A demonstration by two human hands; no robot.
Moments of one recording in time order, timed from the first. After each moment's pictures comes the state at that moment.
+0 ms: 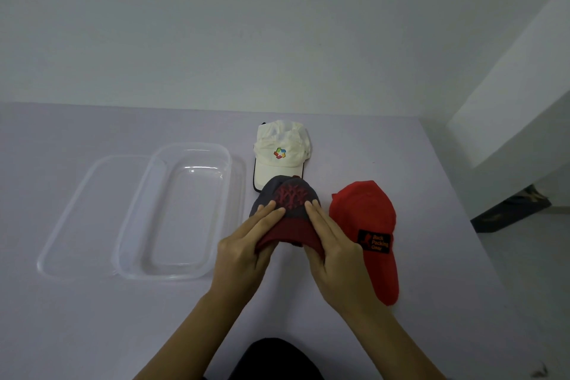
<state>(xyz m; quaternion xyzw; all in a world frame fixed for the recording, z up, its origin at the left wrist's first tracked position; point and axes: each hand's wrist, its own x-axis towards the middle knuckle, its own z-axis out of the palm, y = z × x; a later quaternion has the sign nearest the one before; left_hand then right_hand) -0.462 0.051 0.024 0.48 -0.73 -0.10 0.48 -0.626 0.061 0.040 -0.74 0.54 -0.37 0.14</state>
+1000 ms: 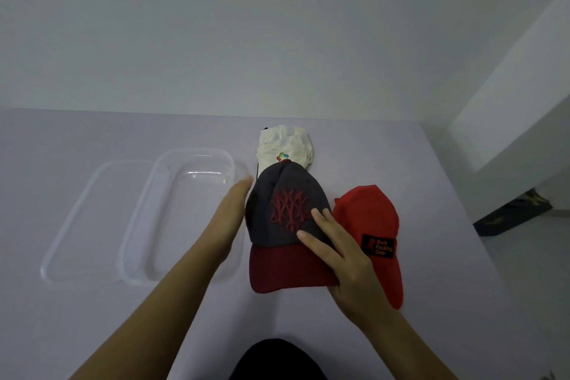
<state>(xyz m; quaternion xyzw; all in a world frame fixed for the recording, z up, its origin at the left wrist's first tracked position) -0.440 -0.008 0.063 0.59 -0.39 -0.60 0.38 -0.643 0.064 0.038 -0.82 0.43 -0.35 0.11</state>
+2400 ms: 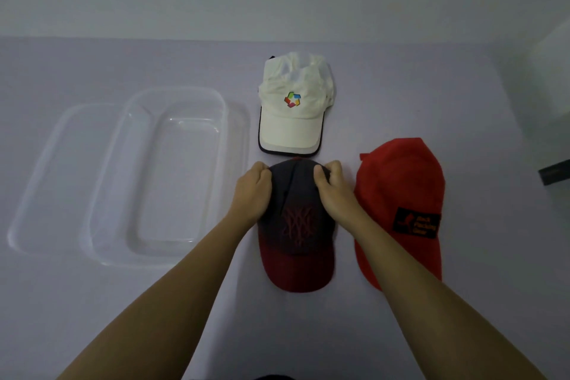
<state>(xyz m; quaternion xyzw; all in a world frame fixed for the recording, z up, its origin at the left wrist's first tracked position) -0.469 -0.067 -0.079 0.72 -0.49 -0.42 0.25 -0.626 -0.069 -0.080 -0.50 0.68 -0.20 0.49</state>
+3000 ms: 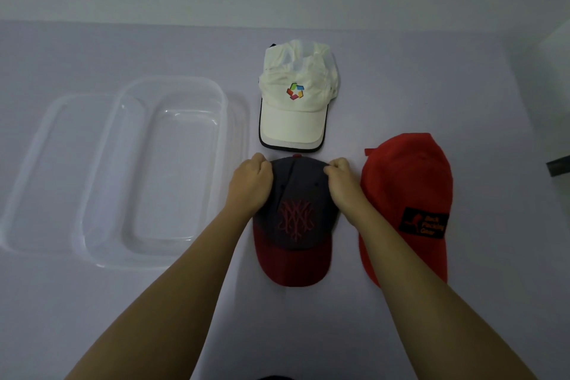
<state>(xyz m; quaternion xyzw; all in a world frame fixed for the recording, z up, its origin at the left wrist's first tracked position) -0.461 -0.083 -0.092 0.74 -0.53 -0.37 0.20 -0.625 -0.087 -0.091 -0.41 0.72 -0.20 0.53</state>
